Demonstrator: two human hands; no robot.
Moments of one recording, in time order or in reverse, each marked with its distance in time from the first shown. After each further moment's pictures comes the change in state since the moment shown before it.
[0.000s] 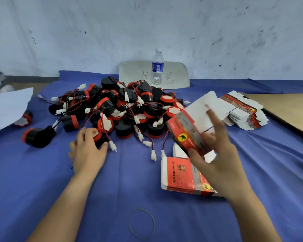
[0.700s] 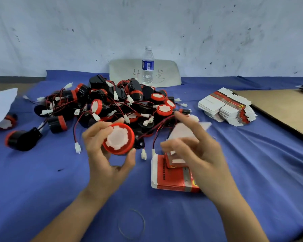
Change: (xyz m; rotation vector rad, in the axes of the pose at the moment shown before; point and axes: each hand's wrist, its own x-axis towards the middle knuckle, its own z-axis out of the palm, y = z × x) left_hand -0.064 0.067 -0.006 -0.925 0.289 0.908; right_hand -0.005 -0.028 0.005 0.372 -0.096 0.167
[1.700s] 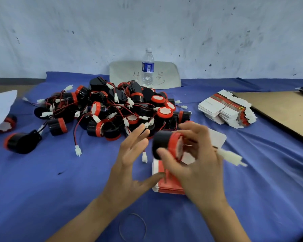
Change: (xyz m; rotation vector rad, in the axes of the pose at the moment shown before) left_hand -0.016 0.009 0.016 -0.120 -0.340 -0.057; right_hand -0.001 0.008 0.022 -0.397 0.329 -0.185
